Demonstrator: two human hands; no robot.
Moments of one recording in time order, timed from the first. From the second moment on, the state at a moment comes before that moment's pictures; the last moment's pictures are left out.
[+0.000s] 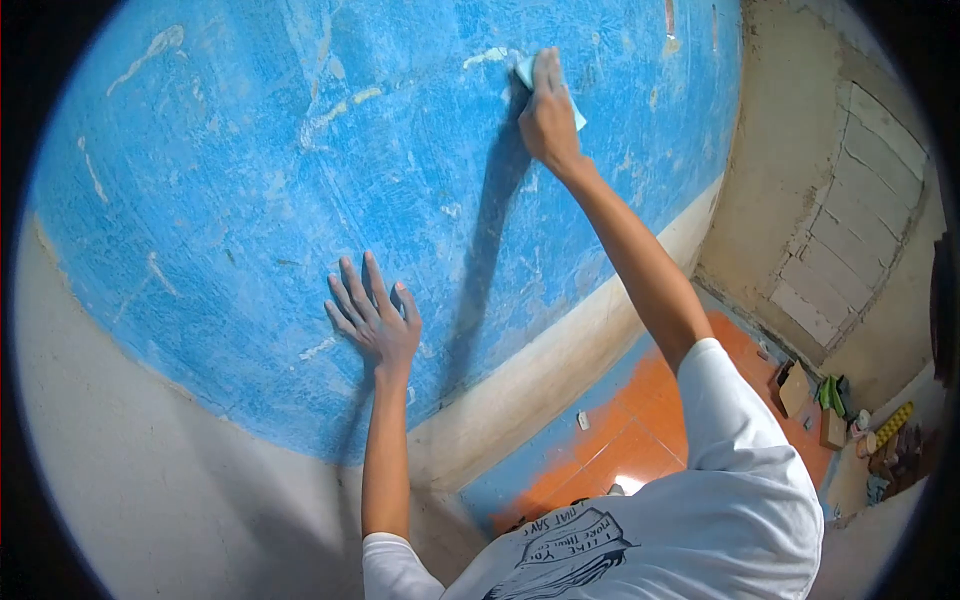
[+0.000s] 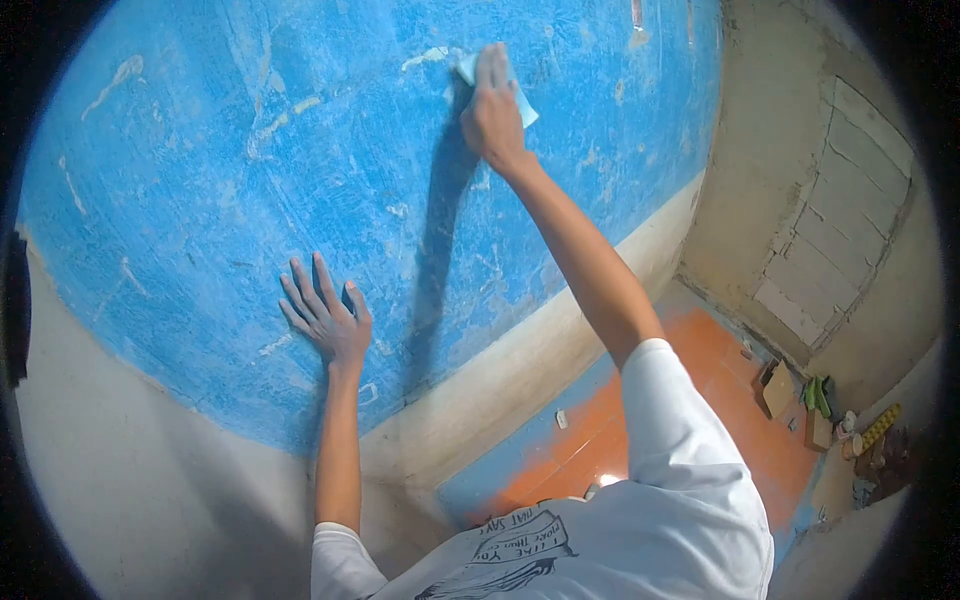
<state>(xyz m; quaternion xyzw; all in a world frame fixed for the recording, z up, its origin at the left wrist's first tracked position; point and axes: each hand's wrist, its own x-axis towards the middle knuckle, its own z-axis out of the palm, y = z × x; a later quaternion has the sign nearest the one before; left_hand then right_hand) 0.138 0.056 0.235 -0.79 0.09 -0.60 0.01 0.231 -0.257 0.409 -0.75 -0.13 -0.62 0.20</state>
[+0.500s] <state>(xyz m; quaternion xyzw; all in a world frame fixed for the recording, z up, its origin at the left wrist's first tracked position) 0.151 0.040 0.239 -0.77 0.13 -0.63 0.01 0.220 -0.278 0.411 -0.80 -0.12 -0.57 0.12</state>
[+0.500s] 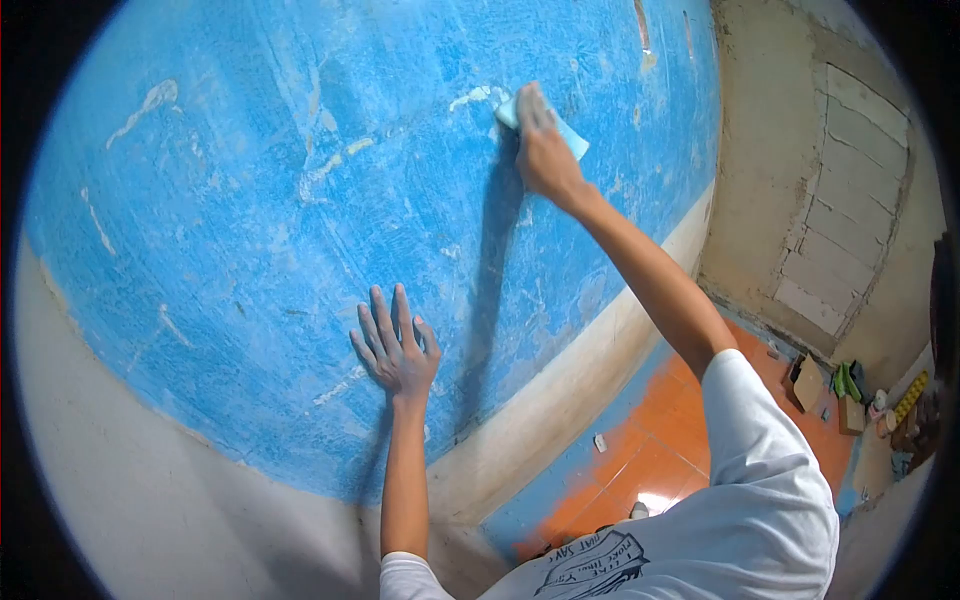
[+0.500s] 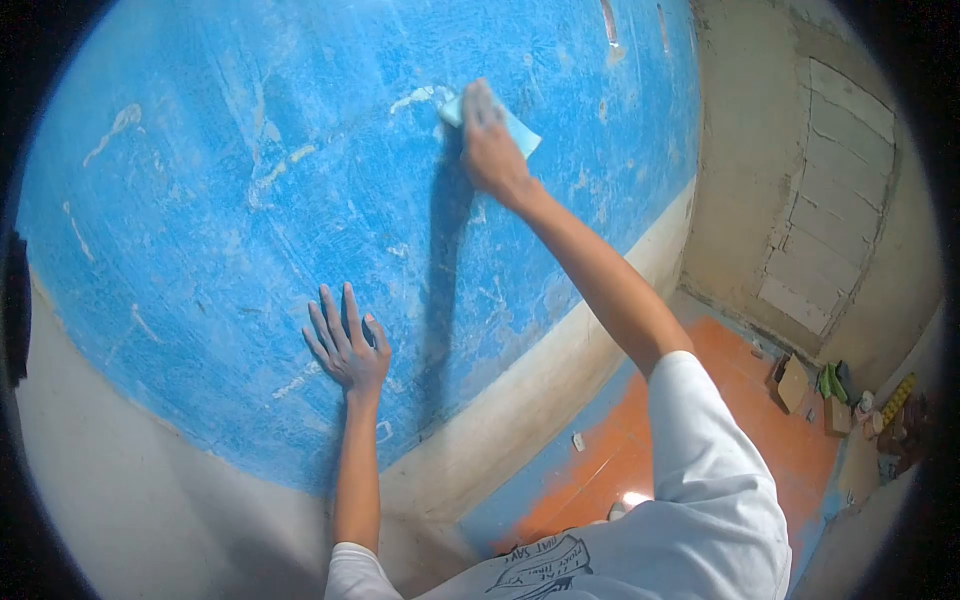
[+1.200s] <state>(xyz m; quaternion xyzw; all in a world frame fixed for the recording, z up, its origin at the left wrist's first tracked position) 0.149 0.041 0.239 -0.78 0.12 -0.62 0.02 0.214 -0.258 0.405 -0.78 -0.23 -0.57 0.11</state>
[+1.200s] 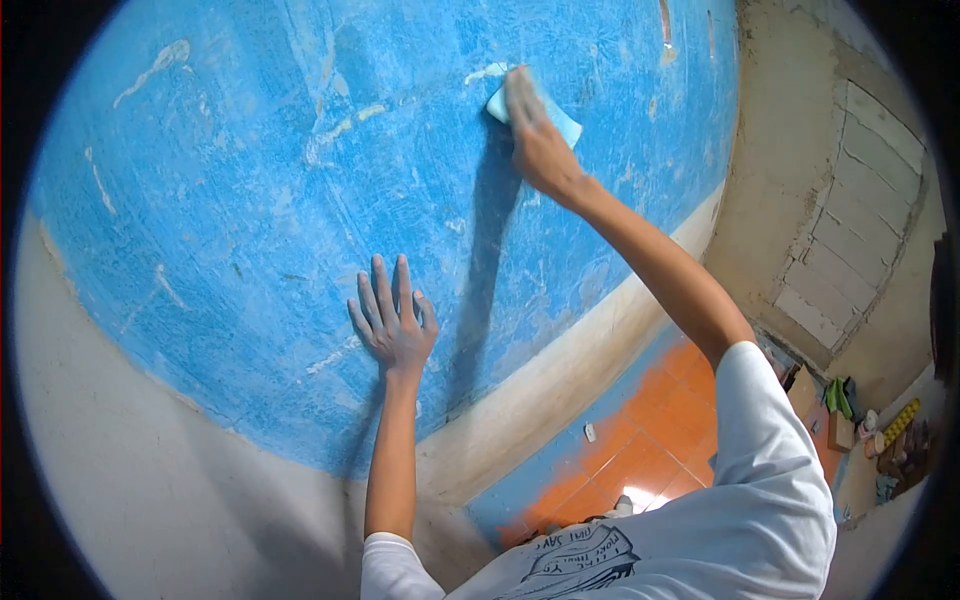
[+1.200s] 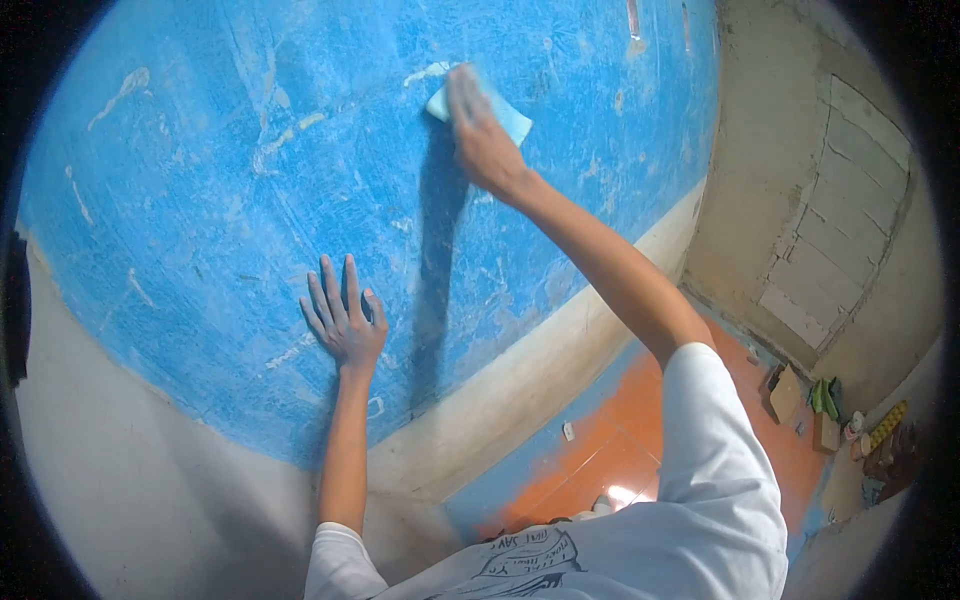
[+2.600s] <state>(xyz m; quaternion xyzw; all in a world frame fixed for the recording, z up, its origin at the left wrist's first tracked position) 0.150 0.039 0.238 -0.76 0.11 -0.64 0.01 0.230 -0.248 0.427 -0.77 -0.15 -0.61 0.12</state>
